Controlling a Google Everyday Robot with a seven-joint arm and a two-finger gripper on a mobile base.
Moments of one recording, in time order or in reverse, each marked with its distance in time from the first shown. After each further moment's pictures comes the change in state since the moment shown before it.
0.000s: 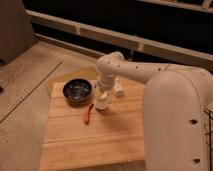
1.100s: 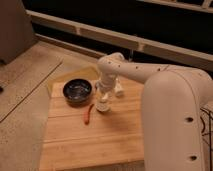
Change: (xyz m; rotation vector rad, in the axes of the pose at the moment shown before) arm 0.009 -0.004 0.000 -0.005 0.035 0.007
